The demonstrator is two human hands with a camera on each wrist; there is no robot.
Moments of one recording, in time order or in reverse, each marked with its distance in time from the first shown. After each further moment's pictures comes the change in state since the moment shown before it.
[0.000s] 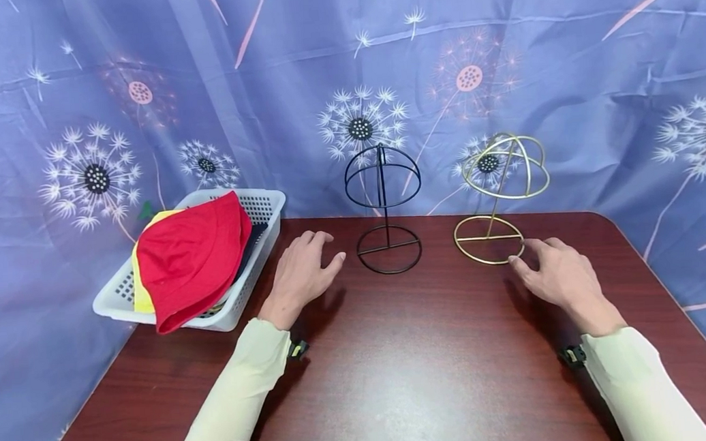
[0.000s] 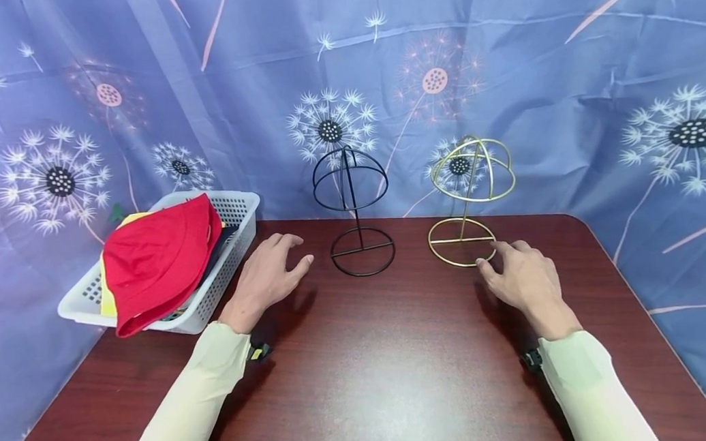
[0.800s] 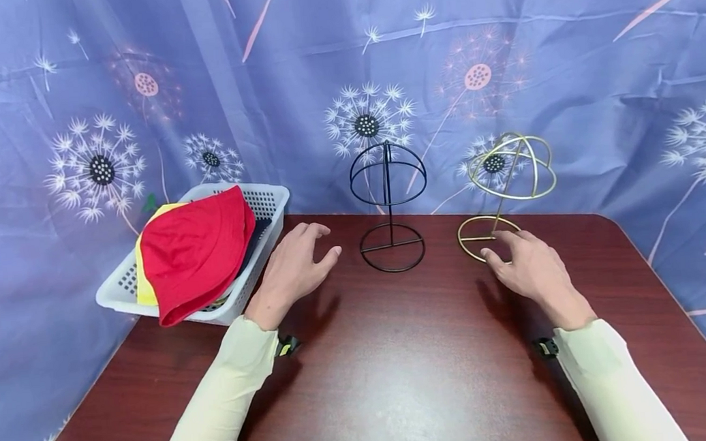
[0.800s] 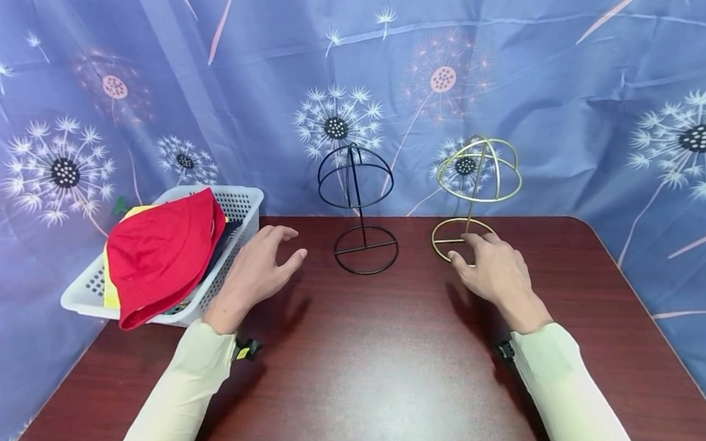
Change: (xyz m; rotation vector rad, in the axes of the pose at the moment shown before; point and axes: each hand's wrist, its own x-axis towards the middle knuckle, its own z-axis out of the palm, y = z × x) left_hand -0.007 0.003 -0.034 -0.072 -0.012 -0.003; right_hand 0.018 -0.051 0.004 0.067 0.024 -0.060
